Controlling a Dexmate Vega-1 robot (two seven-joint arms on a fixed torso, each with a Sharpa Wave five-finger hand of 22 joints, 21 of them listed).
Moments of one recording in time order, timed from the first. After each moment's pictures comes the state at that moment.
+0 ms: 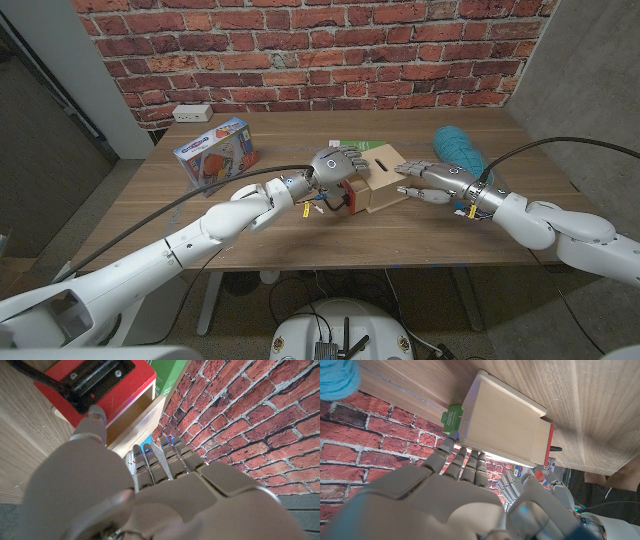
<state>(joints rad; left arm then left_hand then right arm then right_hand) 0.77 0.80 0.77 -1.97 1.34 -0.04 0.12 0.90 -0.05 0.32 -0.17 0.18 0.43 -0.15 0.22 0.18 0.40 -0.21 0.19 0.18 0.39 -0.04 0.17 0.16 0.29 -0.04 0.18 0.16 -1.13 -1.18 -0.40 -1.82 -0.59 0.26 -0.22 0.04 0.08 0.39 0.11 0.20 0.22 0.01 0.19 0.18 0.25 -0.04 0.19 0.19 0.14 -0.04 0.23 0.27 0.35 -0.05 0.18 0.16</state>
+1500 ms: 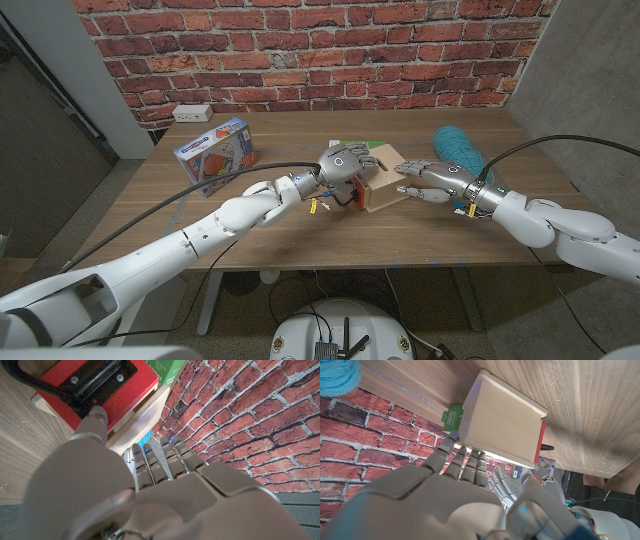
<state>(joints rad) 0.68 0.74 0.85 -1.83 1.33 -0.03 0.22 0.91 -0.05 0.32 -0.17 0.18 0.45 -0.15 0.22 0.18 0.40 -0.21 0.19 0.18 0.39 -0.04 0.17 0.16 0.29 -0.04 0.18 0.16 -1.12 -1.18 -0.40 -1.82 -0.60 0.25 -0.21 0.04 0.08 0.39 0.11 0.20 0.23 0.01 0.19 0.18 0.26 -0.04 0.20 0.19 0.15 -0.04 0.23 0.28 0.36 -0.04 0.18 0.16</state>
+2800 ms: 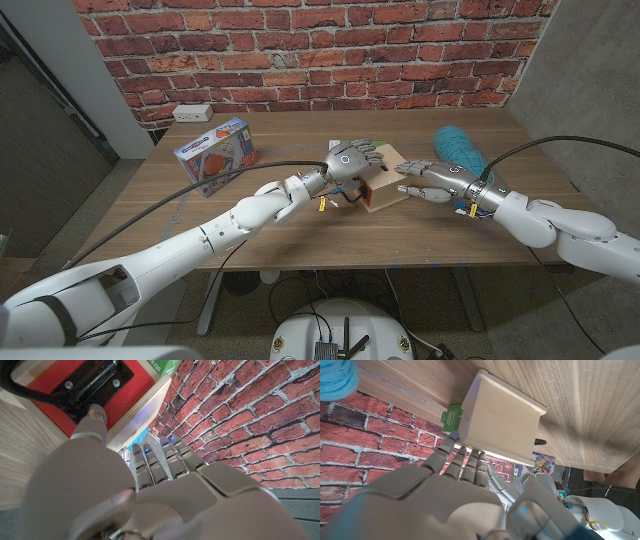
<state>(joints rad) 0.61 0.66 0.93 -1.72 1.33 0.01 0.30 0.92 -0.05 0.32 -0.17 0.18 0.45 -0.15 0.22 0.18 0.40 -0.21 0.19 0.18 0.39 -0.04 0.17 0.16 0.29 -0.04 0.18 0.16 -1.12 -1.17 -0.39 -1.80 -0.58 0.27 -0.22 0.04 0.08 0.39 0.11 0.20 0.23 0.01 0.19 0.17 0.26 -0.04 0.19 0.19 0.15 -0.04 0.23 0.28 0.36 -0.05 0.18 0.16</state>
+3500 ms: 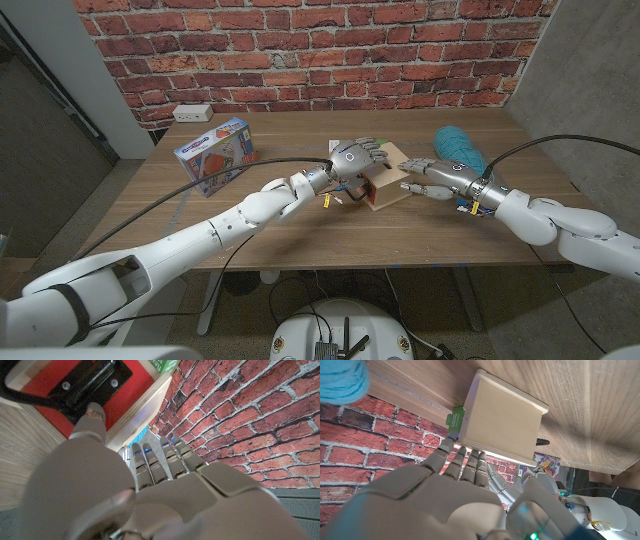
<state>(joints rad) 0.55 0.63 0.98 -1.66 1.32 0.01 0.33 0.92 -0.05 0.32 -0.17 0.18 0.46 -0.15 0.22 0.18 0.41 -0.21 0.19 0.18 0.39 -0.04 0.17 0.16 0.29 -0.04 0.18 0.16 -1.10 -1.17 -0.40 -1.78 -0.58 0.29 -0.23 0.04 0.08 0.39 0.10 0.20 0.23 0.01 0.19 0.18 0.26 -0.04 0.19 0.19 0.15 -0.04 0.23 0.28 0.36 -0.04 0.18 0.16</state>
